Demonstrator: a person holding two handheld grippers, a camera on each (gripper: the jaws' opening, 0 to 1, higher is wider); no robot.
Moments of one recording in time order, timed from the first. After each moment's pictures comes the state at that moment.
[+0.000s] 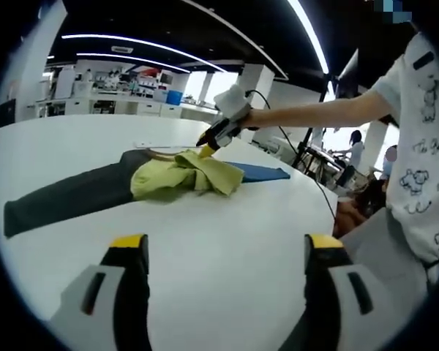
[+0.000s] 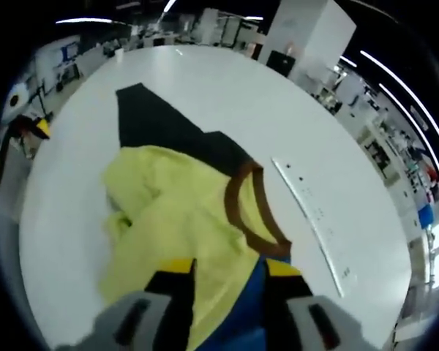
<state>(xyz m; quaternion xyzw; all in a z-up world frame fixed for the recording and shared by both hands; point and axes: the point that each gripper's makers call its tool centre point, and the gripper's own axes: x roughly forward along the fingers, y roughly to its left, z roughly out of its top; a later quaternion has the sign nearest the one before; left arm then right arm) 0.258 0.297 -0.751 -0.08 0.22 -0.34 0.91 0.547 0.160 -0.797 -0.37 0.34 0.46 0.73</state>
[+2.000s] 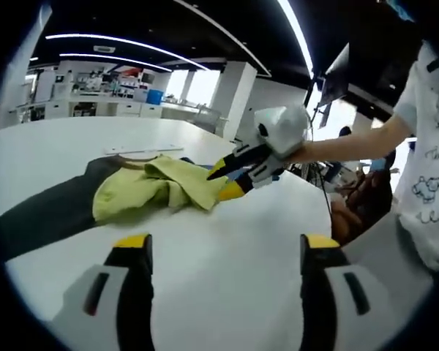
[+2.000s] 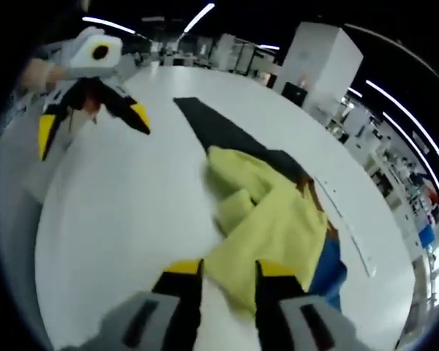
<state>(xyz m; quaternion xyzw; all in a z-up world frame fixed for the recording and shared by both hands) 0.299 0.237 -0.752 -0.08 0.21 -0.40 0.89 0.407 0.151 -0.811 -0.37 0.25 0.52 0.73</state>
